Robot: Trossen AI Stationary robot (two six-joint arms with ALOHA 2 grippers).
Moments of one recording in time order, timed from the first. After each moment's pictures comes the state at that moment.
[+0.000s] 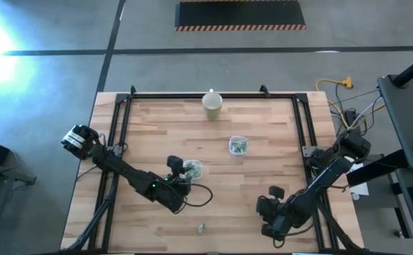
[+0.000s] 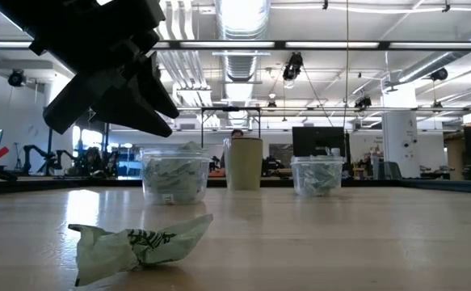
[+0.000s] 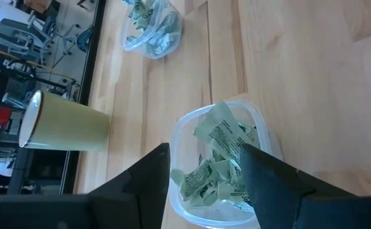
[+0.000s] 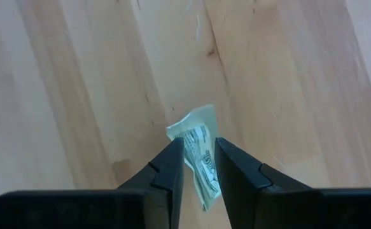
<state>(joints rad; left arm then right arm) -0.52 1.63 0.93 -0.32 -0.87 -0.05 0.85 1.71 1.00 -0.67 0.29 1.16</state>
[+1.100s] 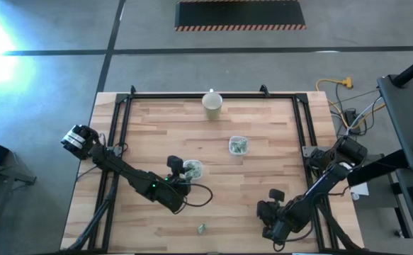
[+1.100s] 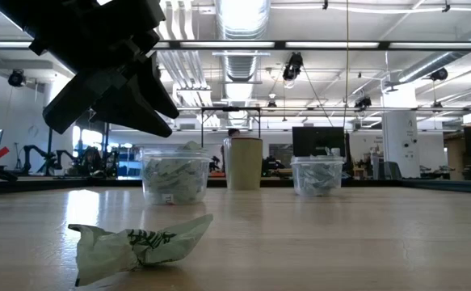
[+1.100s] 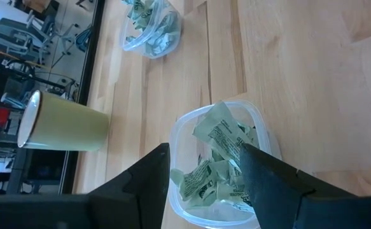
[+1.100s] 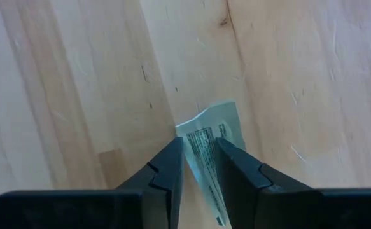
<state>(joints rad) -0.52 1.63 0.93 -0.32 -0.86 -0.05 0.88 1.79 1.00 -0.65 0.29 1.17</state>
